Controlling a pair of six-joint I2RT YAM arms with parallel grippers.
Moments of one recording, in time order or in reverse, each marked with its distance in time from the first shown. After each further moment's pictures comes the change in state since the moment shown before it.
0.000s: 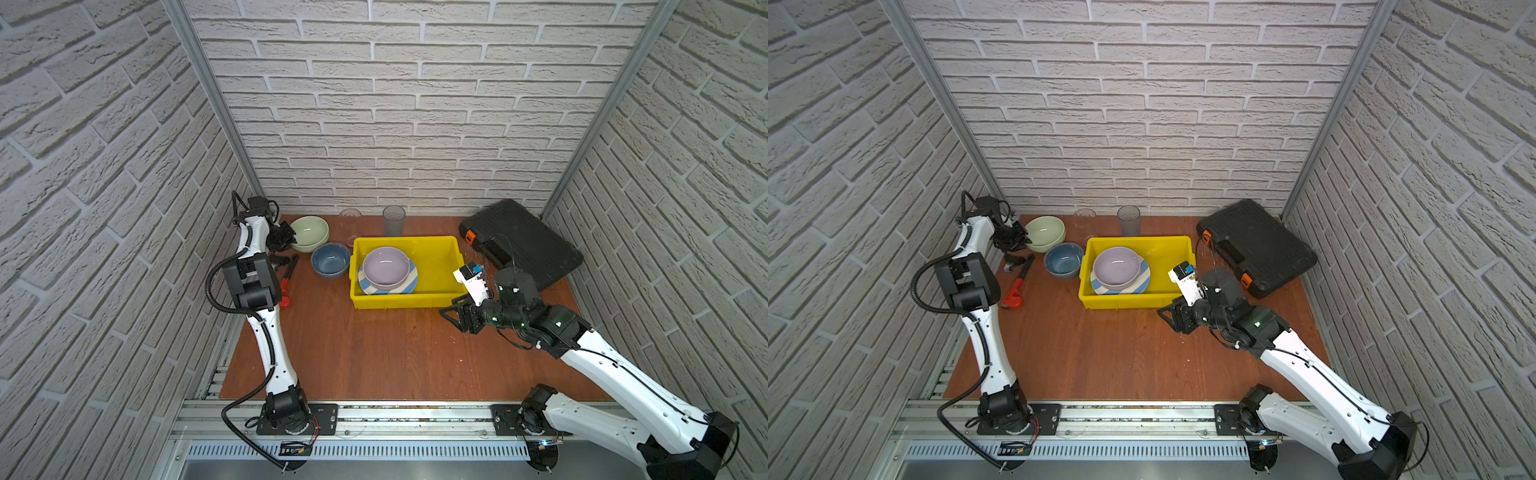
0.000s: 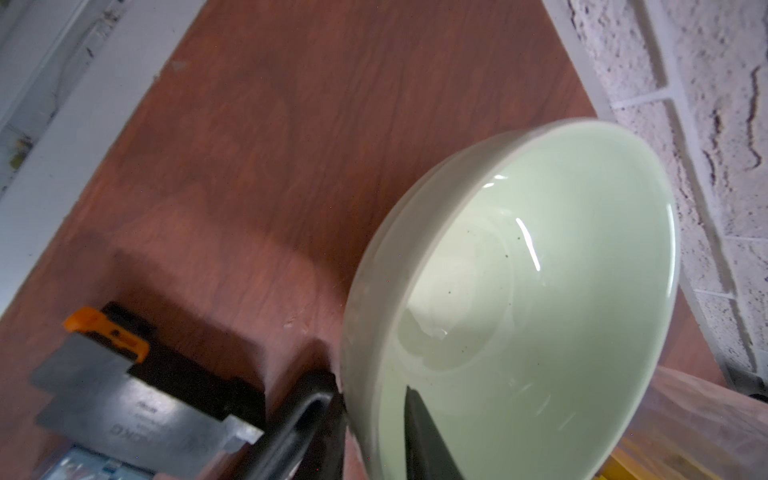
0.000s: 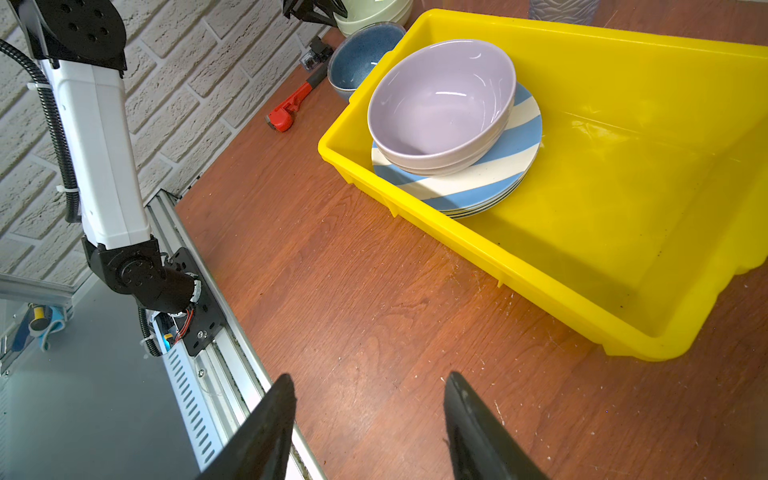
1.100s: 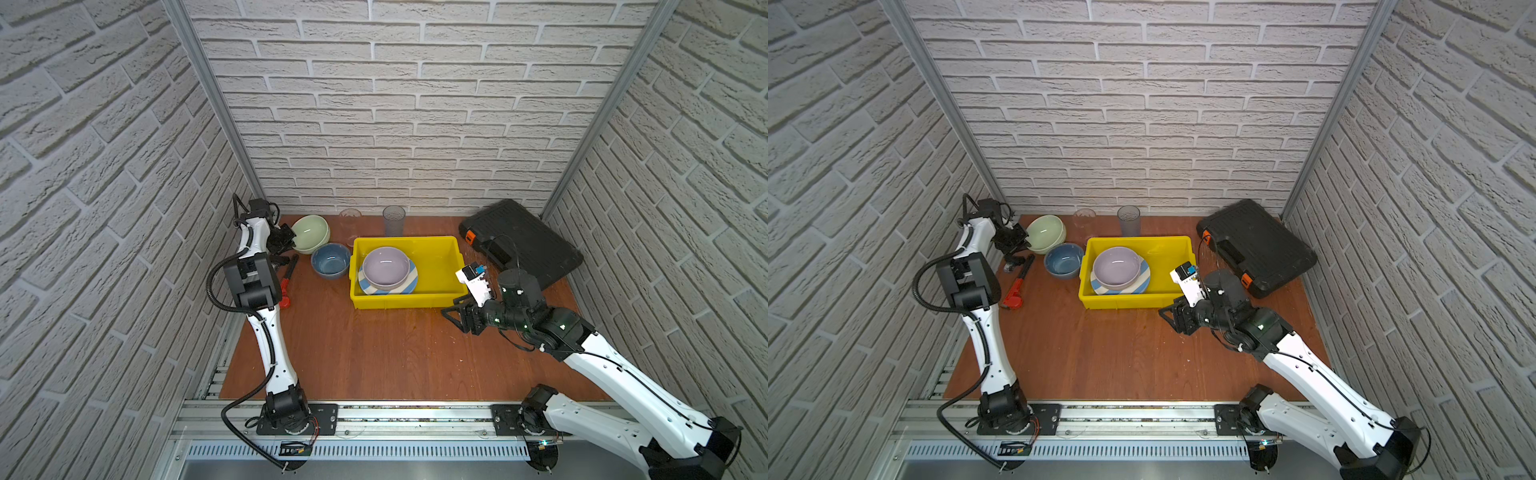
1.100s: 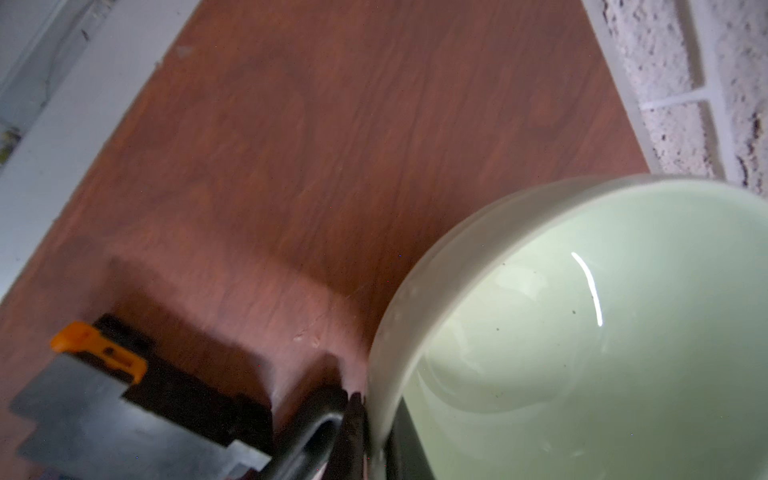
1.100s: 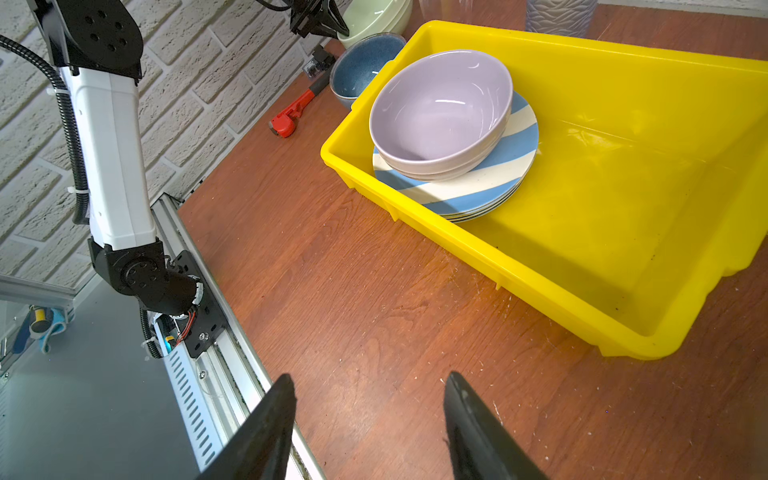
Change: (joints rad) left arm -0.001 0.022 0.000 0.008 -0.004 -0.041; right arm 0.000 -0.025 -0.005 -0.001 0.004 0.000
